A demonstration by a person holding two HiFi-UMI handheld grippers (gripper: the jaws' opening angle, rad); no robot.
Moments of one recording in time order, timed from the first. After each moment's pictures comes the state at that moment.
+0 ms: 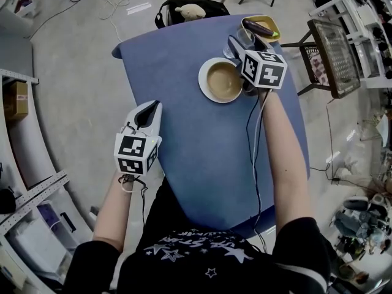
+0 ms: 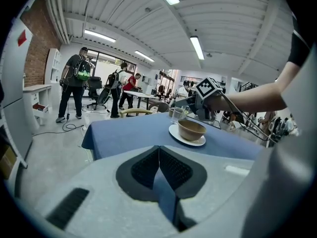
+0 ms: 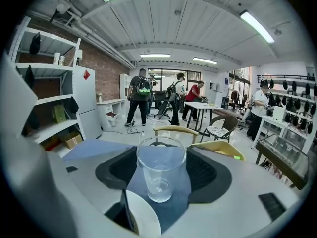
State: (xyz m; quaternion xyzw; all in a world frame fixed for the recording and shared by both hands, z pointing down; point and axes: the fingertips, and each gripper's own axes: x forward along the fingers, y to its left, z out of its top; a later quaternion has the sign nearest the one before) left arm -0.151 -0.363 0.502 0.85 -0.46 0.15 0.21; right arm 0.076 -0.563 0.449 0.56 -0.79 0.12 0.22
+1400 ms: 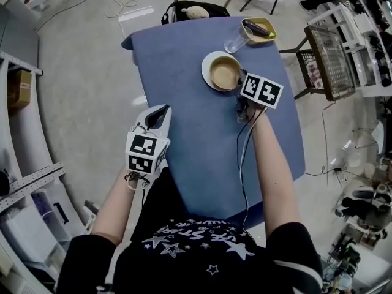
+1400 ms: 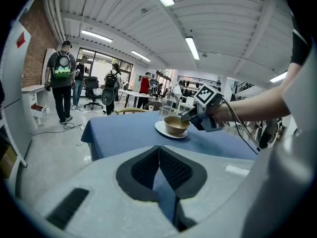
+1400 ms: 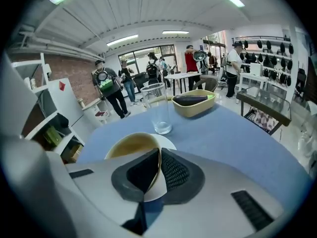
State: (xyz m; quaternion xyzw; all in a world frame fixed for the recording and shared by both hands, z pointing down) left arm -0.136 -0.291 0.489 0.86 -0.44 0.15 0.20; right arm 0.104 -0.436 0.508 0.61 -0.70 0.31 0.22
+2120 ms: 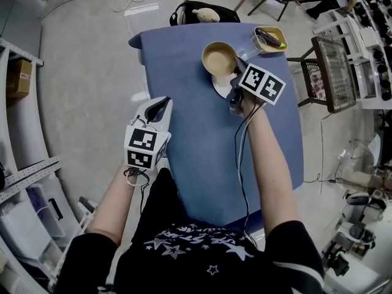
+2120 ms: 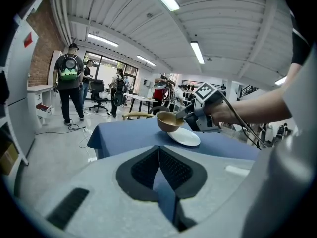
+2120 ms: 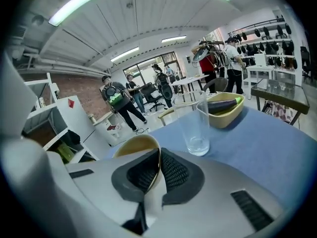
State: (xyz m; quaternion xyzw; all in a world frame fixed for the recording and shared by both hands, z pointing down) left arm -0.164 -0.333 0.484 0.85 -0.47 0.13 0.20; right arm 0.031 -0.495 0.482 0.58 -0.74 0.33 0.13
